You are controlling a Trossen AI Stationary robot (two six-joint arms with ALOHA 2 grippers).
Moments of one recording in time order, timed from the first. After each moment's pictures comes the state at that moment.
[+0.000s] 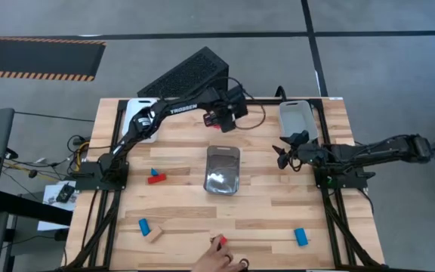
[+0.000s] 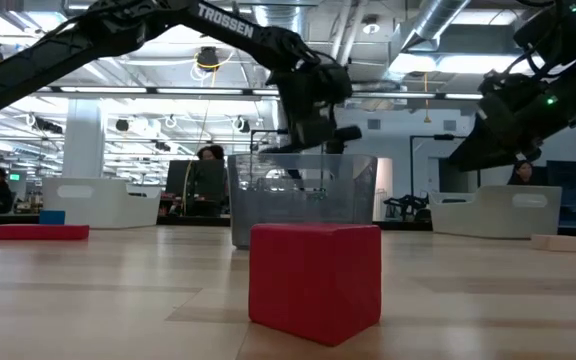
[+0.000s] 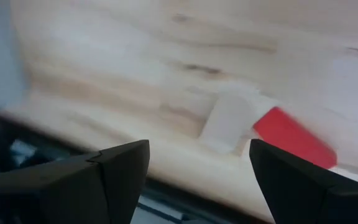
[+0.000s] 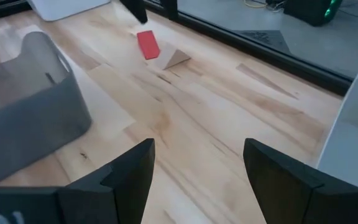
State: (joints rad) left arm 0.41 2.37 2.20 -1.03 -0.07 1.81; right arm 0.00 0.65 0.20 -0.12 0.63 0.46
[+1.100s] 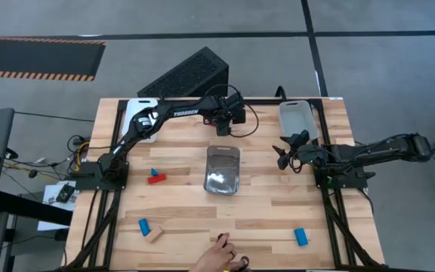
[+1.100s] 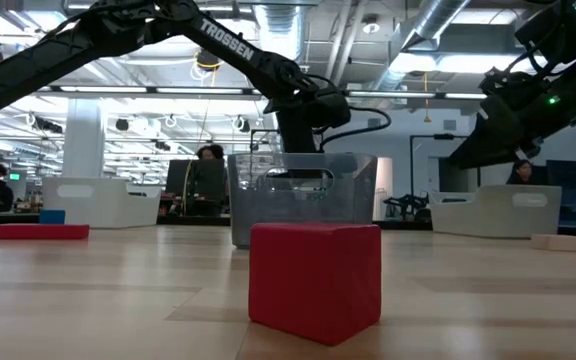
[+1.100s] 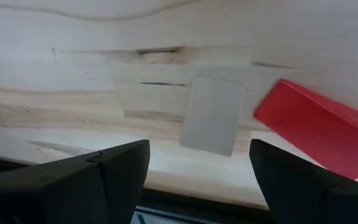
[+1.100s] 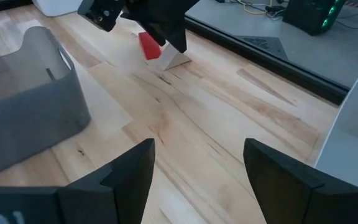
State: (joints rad) left arm 0.42 2.37 2.01 -0.79 -0.18 2.06; right arm 0.01 0.65 0.20 -0.12 0.66 0.41
